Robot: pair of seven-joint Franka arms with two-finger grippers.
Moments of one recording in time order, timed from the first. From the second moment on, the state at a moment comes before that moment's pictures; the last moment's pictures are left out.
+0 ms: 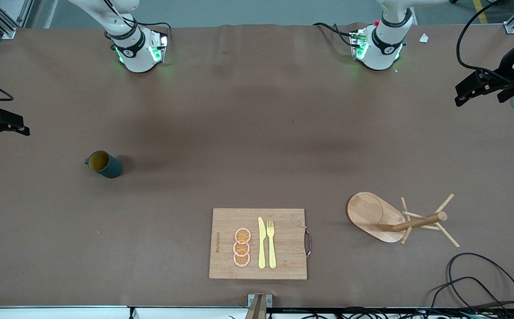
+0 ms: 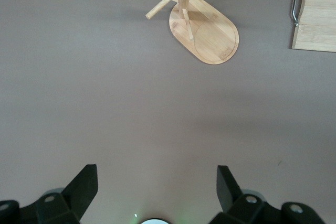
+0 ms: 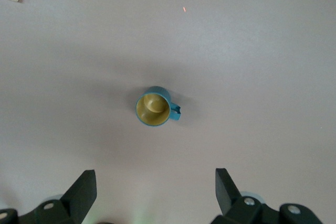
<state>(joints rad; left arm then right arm) 0.00 -0.05 -0.10 -1.53 0.03 1.47 -0.15 -0.23 0.14 0.08 -1.49 0.00 1.51 -0.41</state>
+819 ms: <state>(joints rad) 0.00 -0.06 -0.14 -1.53 0.03 1.43 -0.13 -0.23 0.14 0.09 -1.42 -0.01 1.54 -0.20</state>
